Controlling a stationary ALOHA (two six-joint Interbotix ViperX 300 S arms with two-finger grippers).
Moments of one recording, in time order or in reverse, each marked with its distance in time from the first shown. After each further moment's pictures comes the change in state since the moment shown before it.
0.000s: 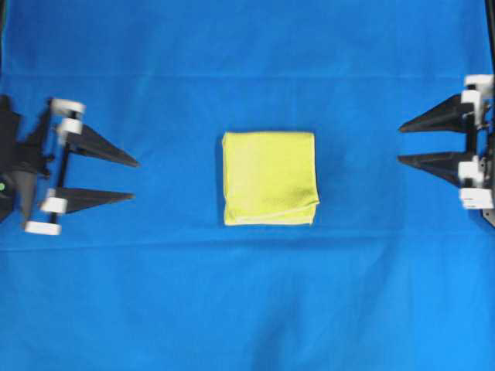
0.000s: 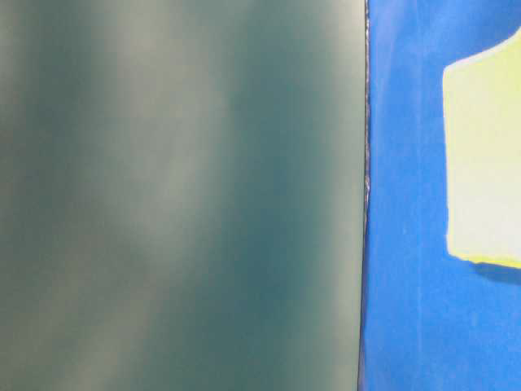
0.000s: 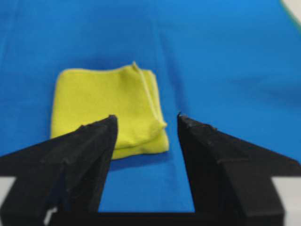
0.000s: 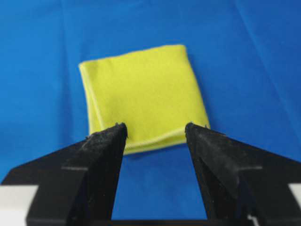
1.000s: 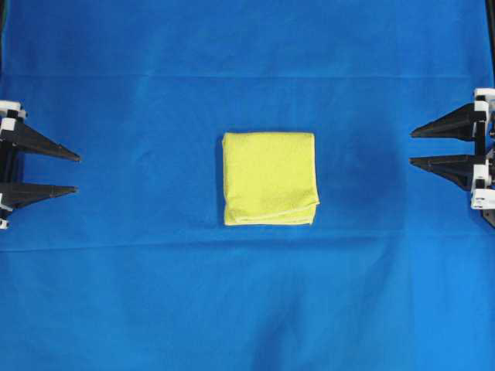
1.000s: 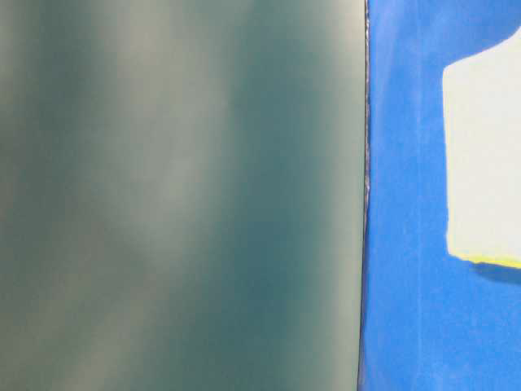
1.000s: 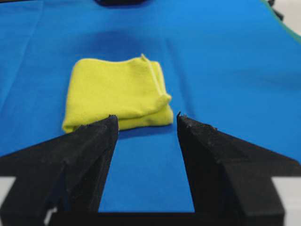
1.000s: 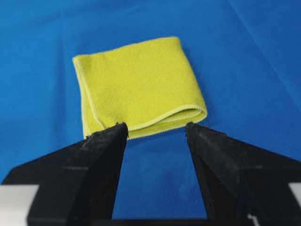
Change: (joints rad) left arm 0.017 -0.367 0.273 0.000 -0.031 -0.003; right arm -0.150 -0.094 0.250 0.006 -0.324 0.000
